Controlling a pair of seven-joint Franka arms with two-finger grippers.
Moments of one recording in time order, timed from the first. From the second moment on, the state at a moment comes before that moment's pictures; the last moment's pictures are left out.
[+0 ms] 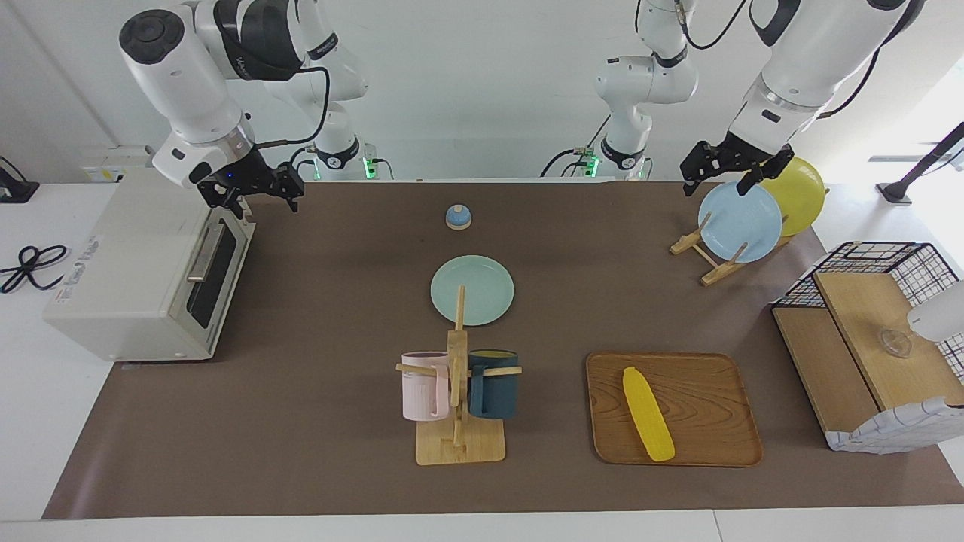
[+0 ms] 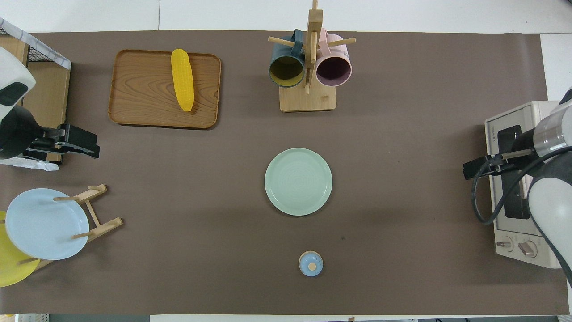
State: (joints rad) left arm -0.15 -0.02 -0.01 -1.56 -0.05 1.45 -0.12; right arm 0.00 -0.09 0.04 -1.83 0.00 1.60 -0.09
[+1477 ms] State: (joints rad) left arm -0.15 -0.02 -0.02 -1.56 -0.05 1.45 -0.12; right arm 0.03 0.02 0.03 -1.60 0.00 1.45 0.03
